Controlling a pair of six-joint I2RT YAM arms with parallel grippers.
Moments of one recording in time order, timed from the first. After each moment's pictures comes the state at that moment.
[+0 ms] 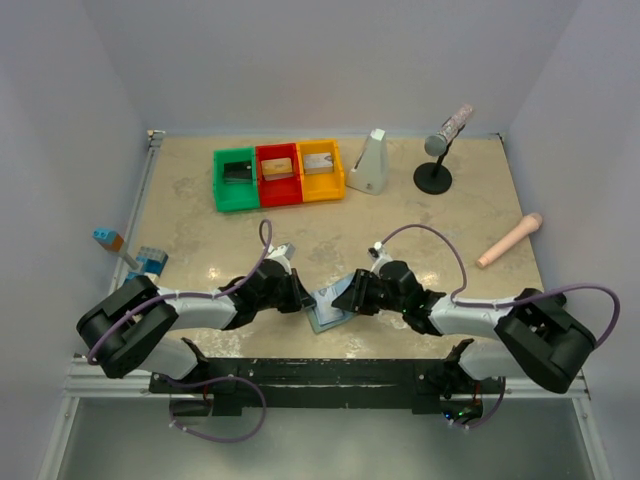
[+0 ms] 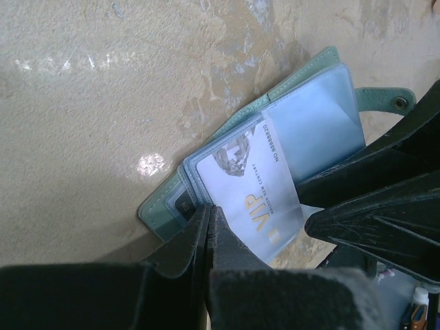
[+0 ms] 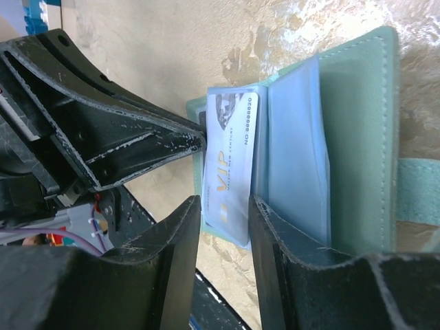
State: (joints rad) left arm -0.81 1.42 0.37 0.38 0.10 -0.91; right arm 0.79 1.30 0.31 0.43 -0.22 0.98
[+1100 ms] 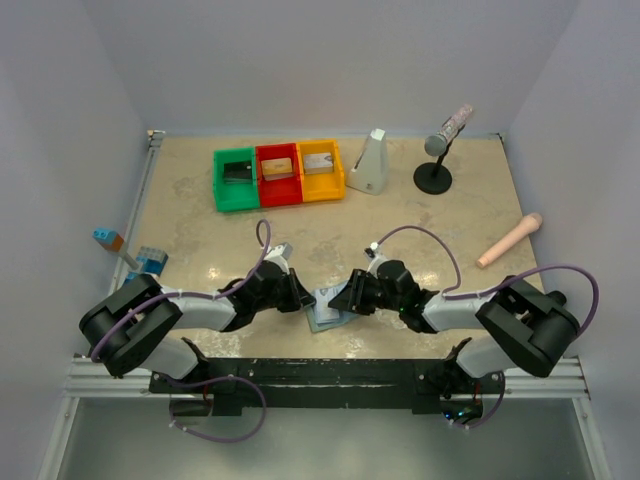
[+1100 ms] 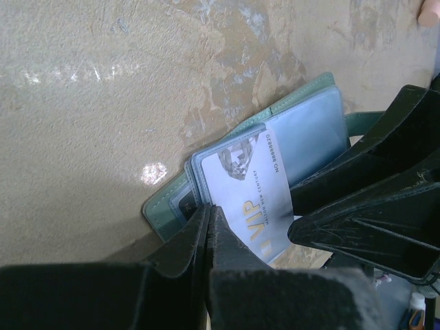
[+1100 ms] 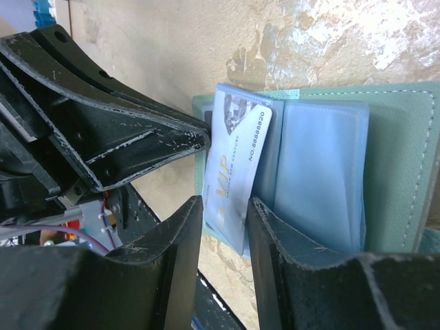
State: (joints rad) left arm -0.80 1.43 0.34 0.46 0.10 -0.91; right arm 0.78 1.41 0.31 0.54 -0.28 1.00
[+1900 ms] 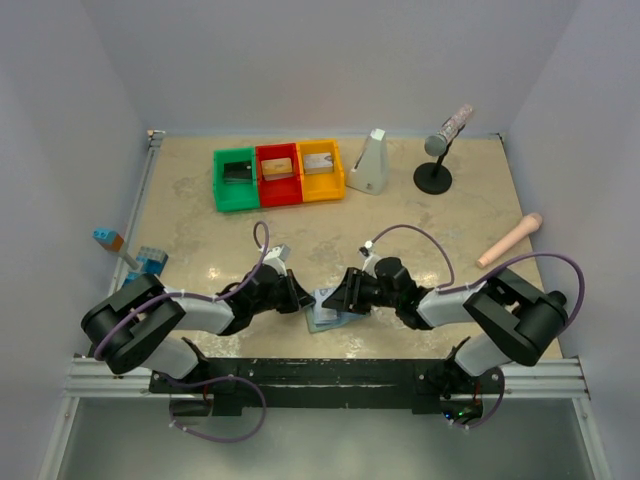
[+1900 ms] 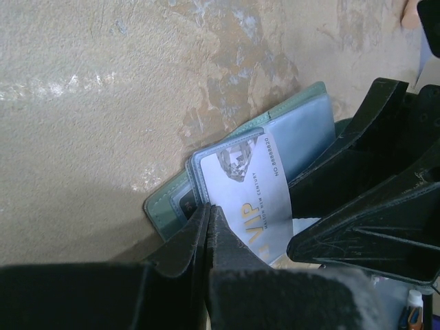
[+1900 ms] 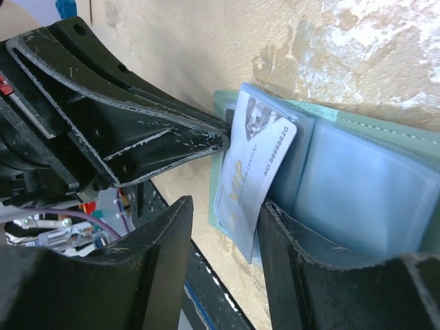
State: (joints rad) left arm -0.79 1.45 0.28 0.58 0.12 -0.91; right arm 0.77 1.49 0.33 0.65 -0.37 1.02
